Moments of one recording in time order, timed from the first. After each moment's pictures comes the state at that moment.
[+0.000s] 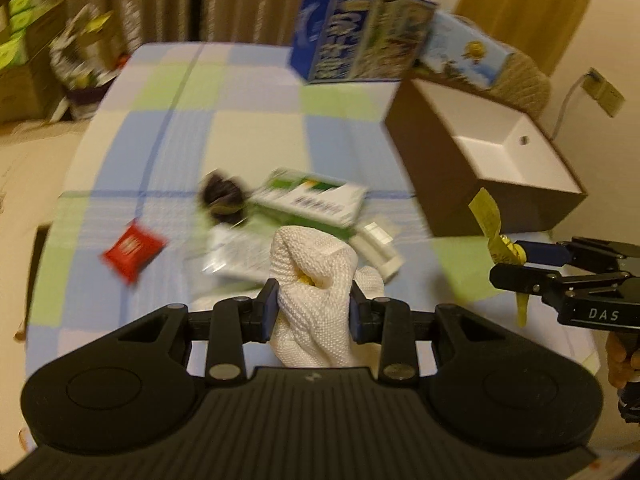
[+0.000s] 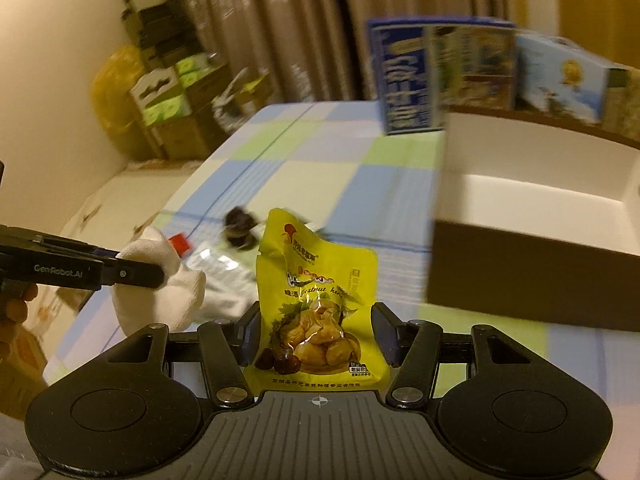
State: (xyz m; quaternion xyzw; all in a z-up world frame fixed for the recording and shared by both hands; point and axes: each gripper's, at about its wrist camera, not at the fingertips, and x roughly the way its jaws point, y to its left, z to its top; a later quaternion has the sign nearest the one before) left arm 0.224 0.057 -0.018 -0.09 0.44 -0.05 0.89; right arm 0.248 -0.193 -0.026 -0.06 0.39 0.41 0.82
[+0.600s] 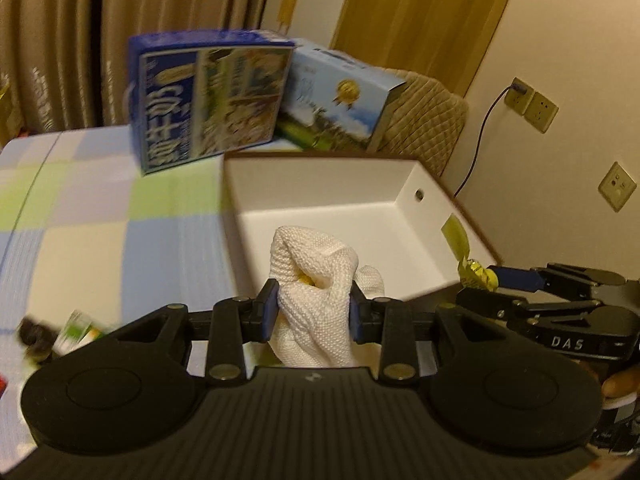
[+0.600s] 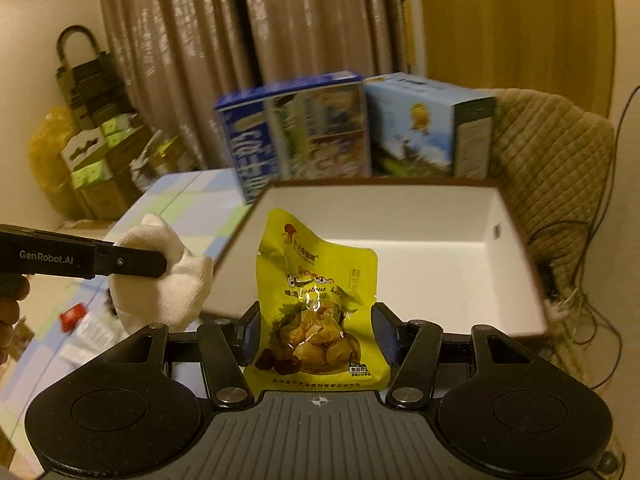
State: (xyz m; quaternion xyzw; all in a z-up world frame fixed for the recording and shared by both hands) left arm 0.347 -0.117 0.034 -0.08 0.38 -0.14 0.91; right arm 0.361 -0.335 0.028 -0.04 0.34 0.32 0.88
